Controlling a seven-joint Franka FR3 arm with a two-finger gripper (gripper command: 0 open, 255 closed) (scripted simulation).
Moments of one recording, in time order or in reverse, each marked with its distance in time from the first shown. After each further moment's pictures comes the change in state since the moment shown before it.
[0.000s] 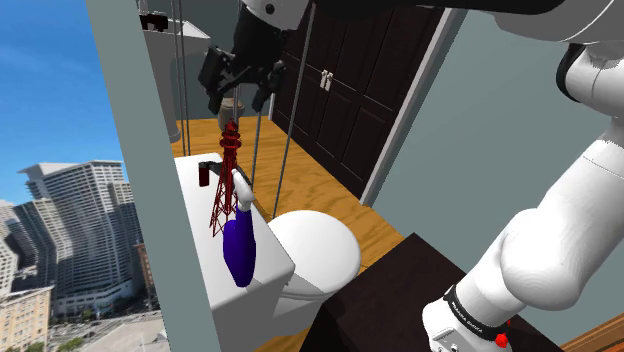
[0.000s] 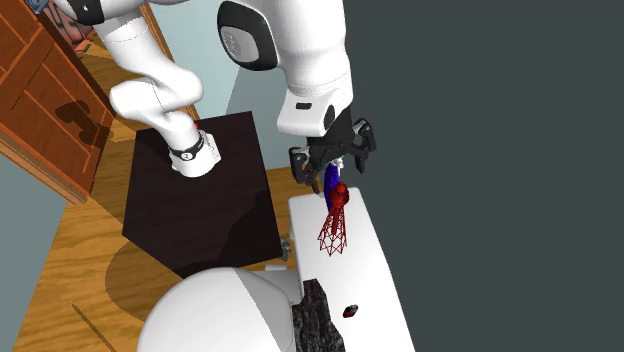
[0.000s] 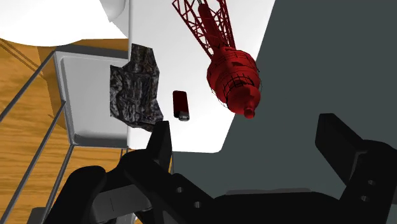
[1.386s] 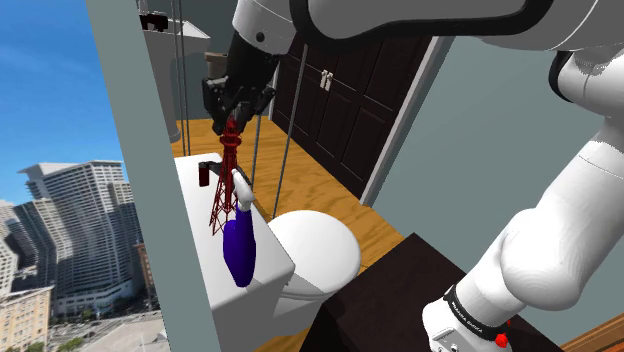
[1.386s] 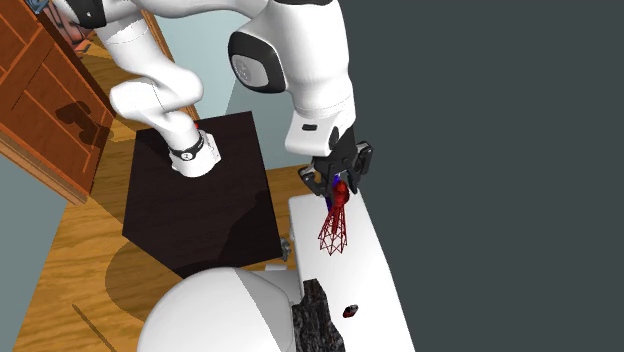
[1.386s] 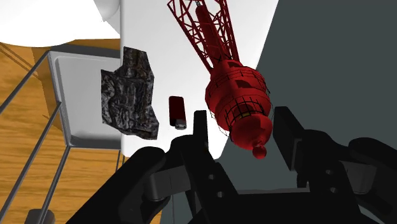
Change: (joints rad) arm 0.005 0.026 0.003 -0.061 -0.020 0.093 0.018
